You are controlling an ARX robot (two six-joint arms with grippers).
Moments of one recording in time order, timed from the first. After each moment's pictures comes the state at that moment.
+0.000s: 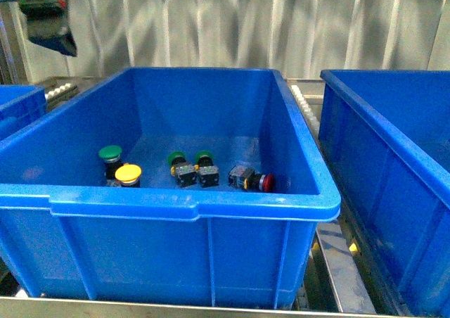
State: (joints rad) left arm -0.17 1.43 1.29 -0.23 -0.08 -0.15; right arm 0.00 0.00 0.02 0.00 0.00 0.00
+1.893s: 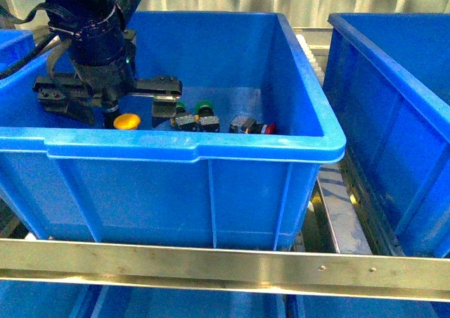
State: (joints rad) left arm -0.27 2.17 1.89 -0.56 -0.27 -0.24; right arm 0.00 0.00 0.02 0.00 0.00 0.00
